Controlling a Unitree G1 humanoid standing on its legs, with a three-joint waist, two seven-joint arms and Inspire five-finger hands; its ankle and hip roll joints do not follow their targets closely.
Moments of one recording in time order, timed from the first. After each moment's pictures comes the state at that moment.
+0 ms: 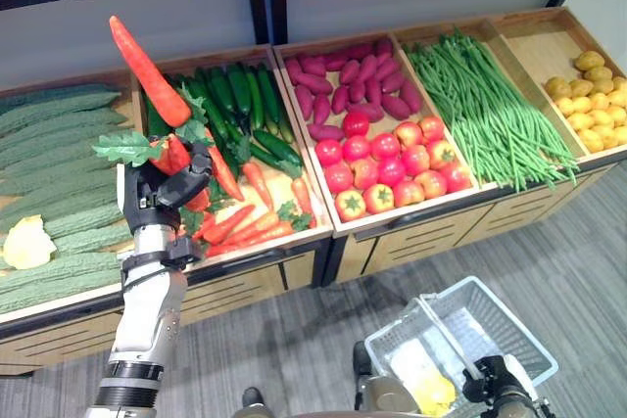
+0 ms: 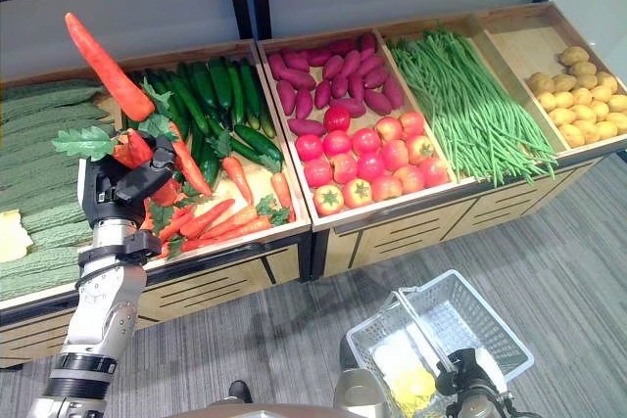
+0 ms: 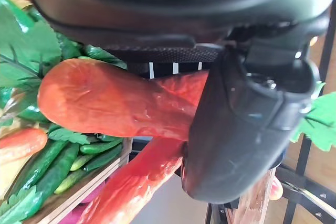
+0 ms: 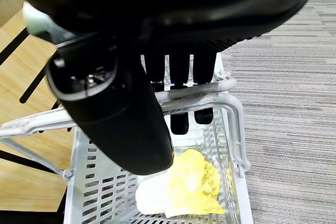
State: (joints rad) left arm -0.06 0.43 0.03 0.02 -0.48 -0.26 0.28; right arm 0.08 -0.39 0.09 1.10 -0.20 -0.06 -0.28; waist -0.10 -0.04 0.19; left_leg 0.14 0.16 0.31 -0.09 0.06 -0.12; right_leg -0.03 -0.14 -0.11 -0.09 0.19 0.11
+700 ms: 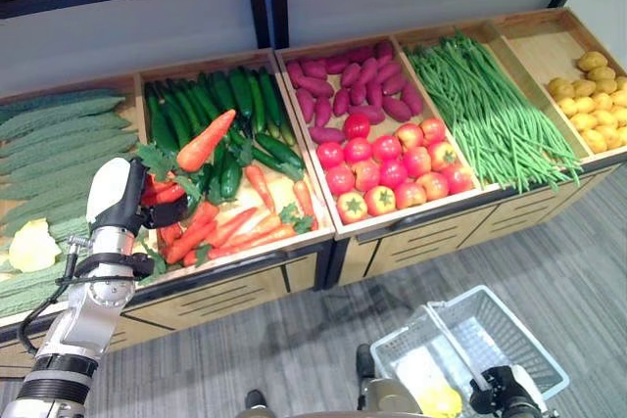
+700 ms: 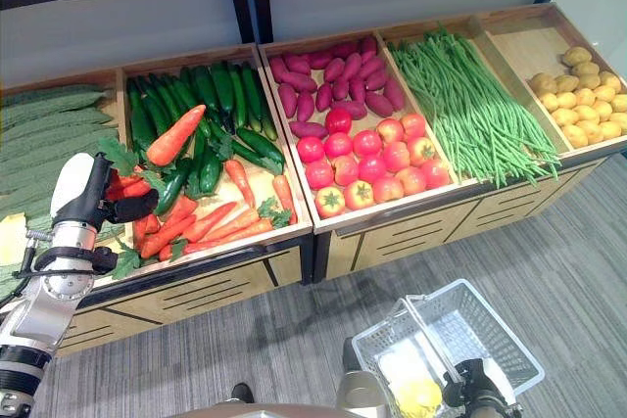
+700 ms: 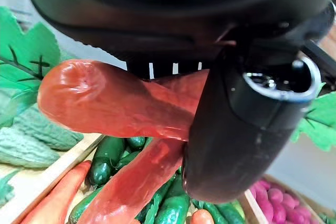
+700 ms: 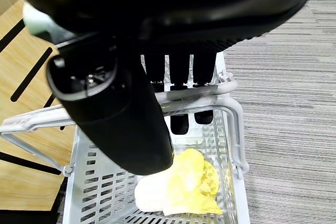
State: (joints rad) left arm -0.06 0.75 0.01 0.21 0.28 -0.12 0.28; right arm 0.11 -0.41 0.08 1.08 -0.20 -0.06 -0.26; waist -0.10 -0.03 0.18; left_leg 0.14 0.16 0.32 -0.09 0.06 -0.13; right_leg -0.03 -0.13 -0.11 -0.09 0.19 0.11
